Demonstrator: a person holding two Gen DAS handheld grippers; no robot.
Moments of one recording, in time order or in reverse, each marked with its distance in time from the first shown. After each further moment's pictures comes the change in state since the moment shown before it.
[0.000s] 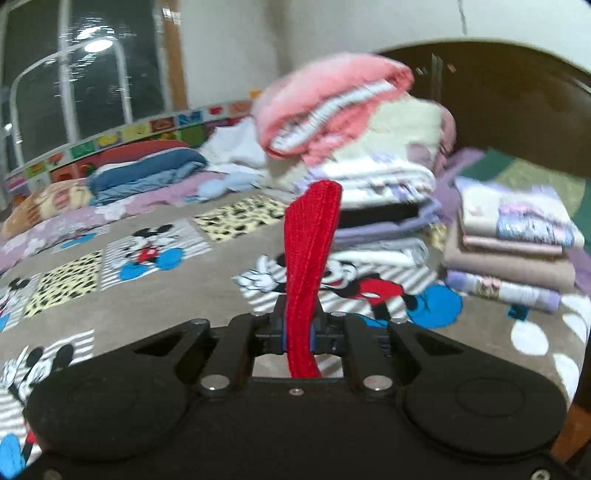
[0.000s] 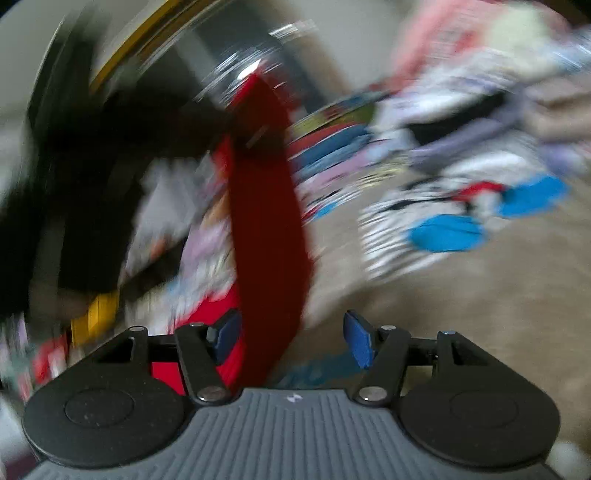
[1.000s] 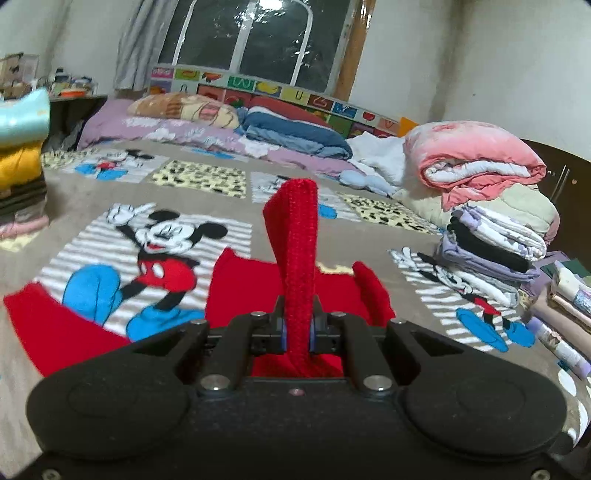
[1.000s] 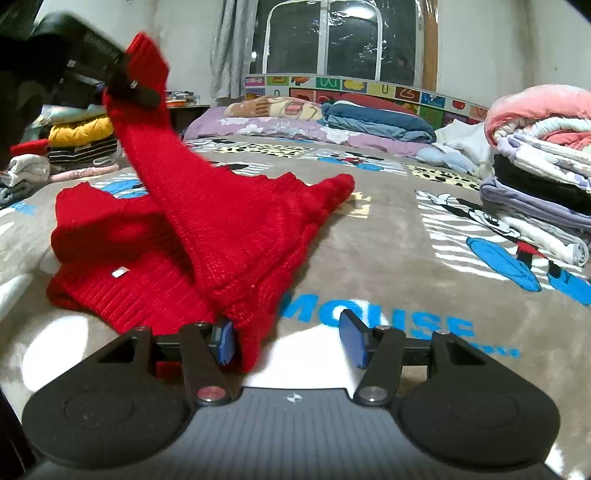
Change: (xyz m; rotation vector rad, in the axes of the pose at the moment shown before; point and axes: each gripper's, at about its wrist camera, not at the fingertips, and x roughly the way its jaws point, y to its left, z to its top) left arm -0.094 0.174 -0.139 -0.487 -0.021 0.192; right arm 0.021 0.078 -0.045 -0.453 0.163 -0.111
